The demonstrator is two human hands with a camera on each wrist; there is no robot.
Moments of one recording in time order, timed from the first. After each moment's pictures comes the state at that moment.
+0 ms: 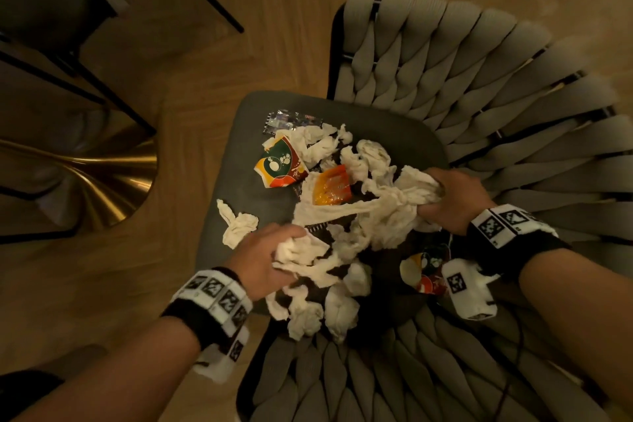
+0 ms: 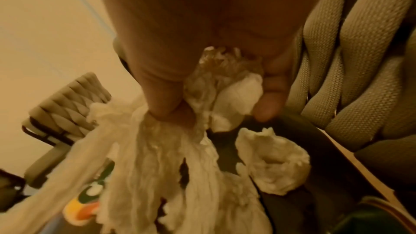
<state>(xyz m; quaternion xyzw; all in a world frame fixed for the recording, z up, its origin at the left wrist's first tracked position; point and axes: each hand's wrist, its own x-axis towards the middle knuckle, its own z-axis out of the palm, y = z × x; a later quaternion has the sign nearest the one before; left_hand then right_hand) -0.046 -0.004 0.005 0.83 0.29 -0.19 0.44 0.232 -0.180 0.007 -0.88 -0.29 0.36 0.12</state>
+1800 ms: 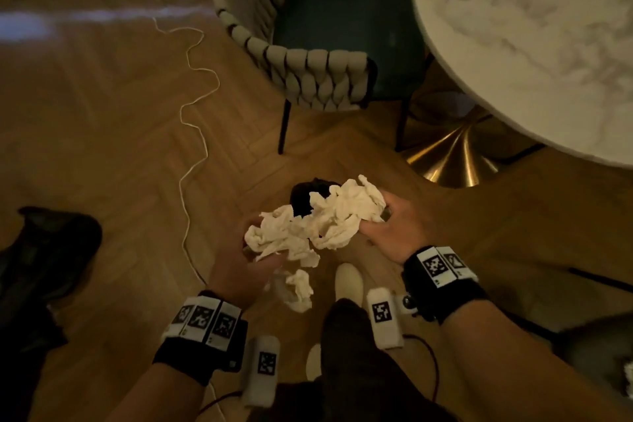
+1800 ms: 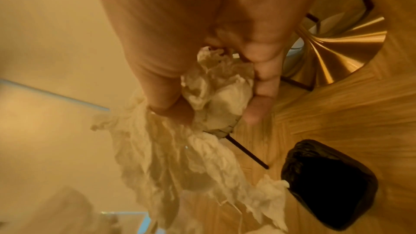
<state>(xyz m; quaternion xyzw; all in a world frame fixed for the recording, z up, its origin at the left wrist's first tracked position) -0.863 0.000 0.199 0.36 0.71 0.42 0.43 -0.653 0.123 0.180 -0.57 -0.55 0.59 0.15</state>
